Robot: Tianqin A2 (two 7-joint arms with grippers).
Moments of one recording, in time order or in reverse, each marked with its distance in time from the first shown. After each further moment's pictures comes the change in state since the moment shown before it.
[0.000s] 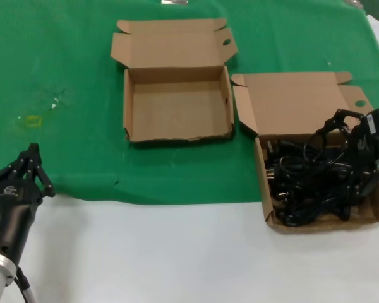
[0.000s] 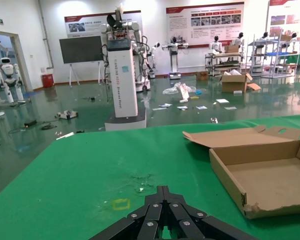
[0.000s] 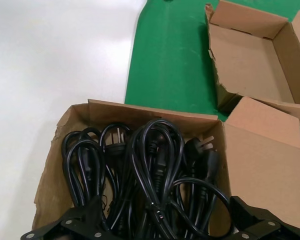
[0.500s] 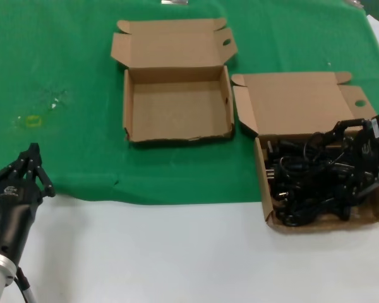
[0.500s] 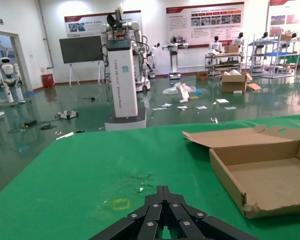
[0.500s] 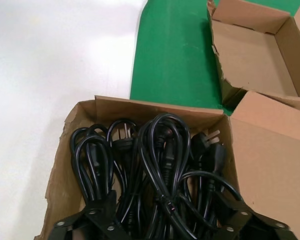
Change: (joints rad) left arm 0.000 0.000 0.000 0.000 0.000 0.000 0.000; right arm -0.046 0.033 0.023 0.077 -0.008 -0.010 0.043
